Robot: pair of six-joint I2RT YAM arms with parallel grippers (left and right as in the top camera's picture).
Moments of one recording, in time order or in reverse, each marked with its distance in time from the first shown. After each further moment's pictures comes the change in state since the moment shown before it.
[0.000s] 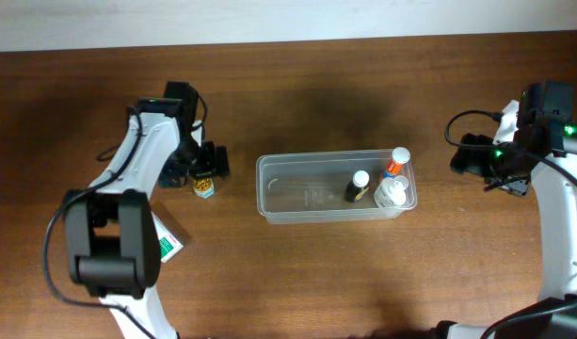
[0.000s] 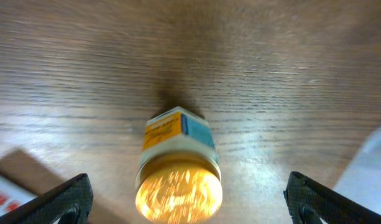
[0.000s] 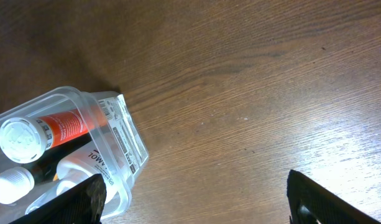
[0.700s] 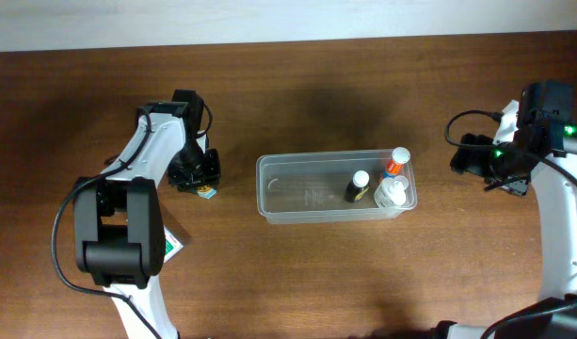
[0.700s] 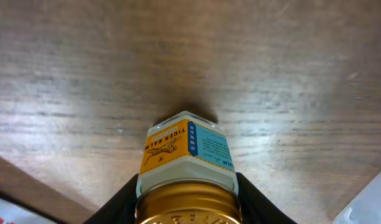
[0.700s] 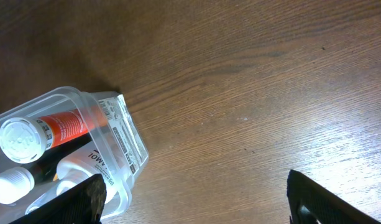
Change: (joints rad) left arm -0.004 0.061 -0.001 -0.021 0.008 -0.015; right arm 0.000 0.000 0.000 0.000 0.000 0.000
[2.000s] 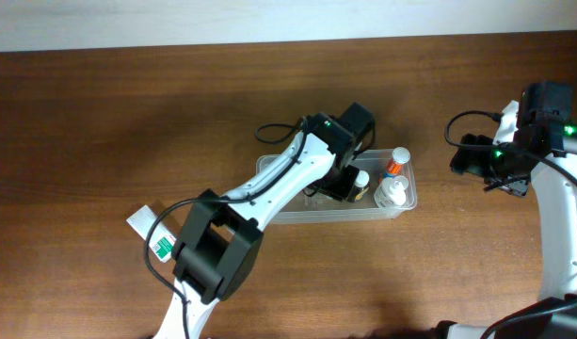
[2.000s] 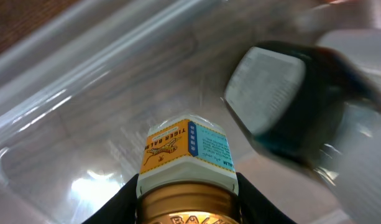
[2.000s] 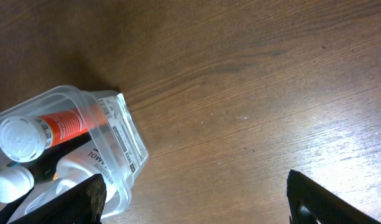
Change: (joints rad) left arm -0.645 0.146 0.379 -0.009 -0.009 0.001; right arm 0.000 0.000 0.000 -0.004 0.000 0.000
